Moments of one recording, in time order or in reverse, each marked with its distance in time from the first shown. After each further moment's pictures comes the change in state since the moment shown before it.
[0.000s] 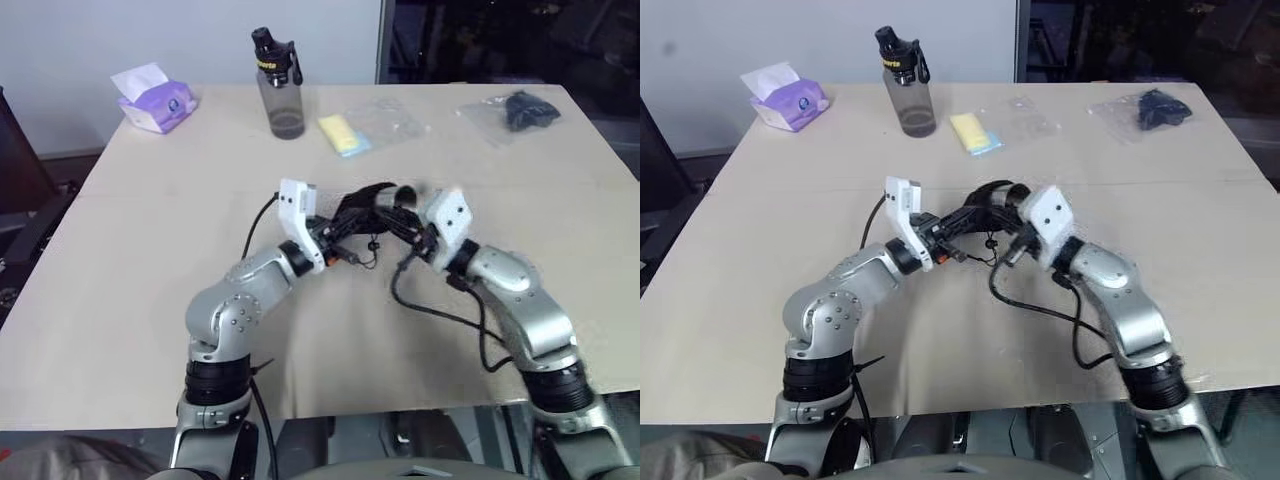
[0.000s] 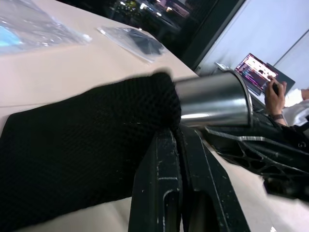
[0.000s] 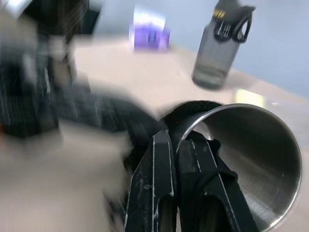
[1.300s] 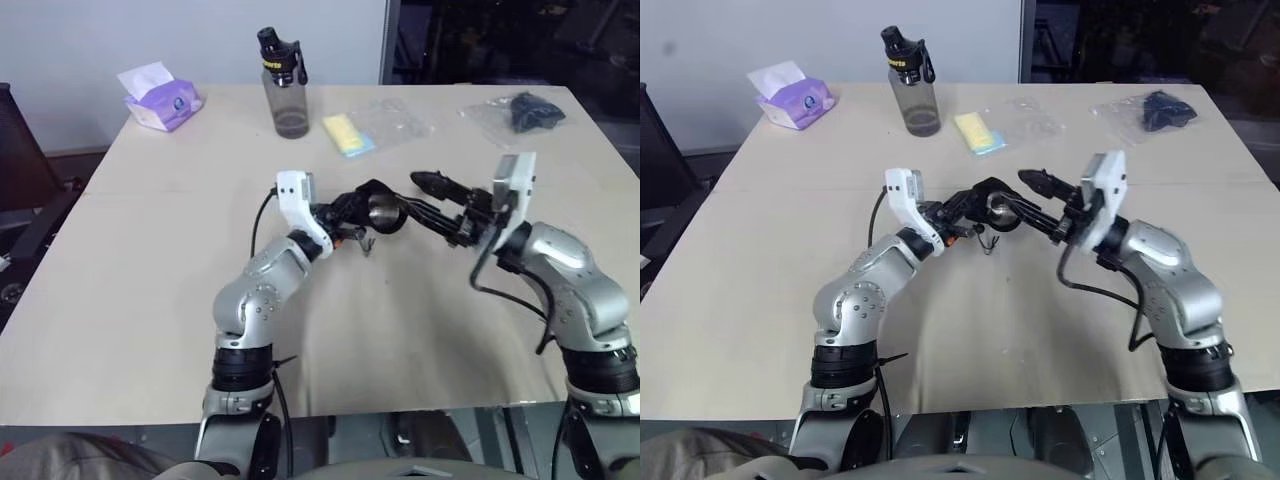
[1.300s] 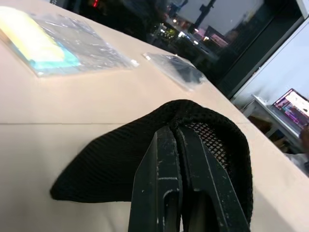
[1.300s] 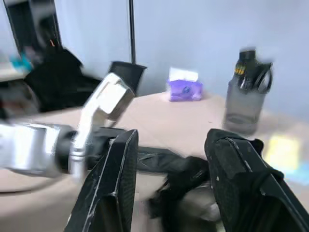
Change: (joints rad) left arm -0.054 -0.133 0.019 0.136 0.073 -0.144 0.153; right arm 0.009 -0.326 -0.140 0.012 0.386 -0.014 0.248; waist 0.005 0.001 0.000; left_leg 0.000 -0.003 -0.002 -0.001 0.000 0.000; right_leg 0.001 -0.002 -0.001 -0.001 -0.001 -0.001
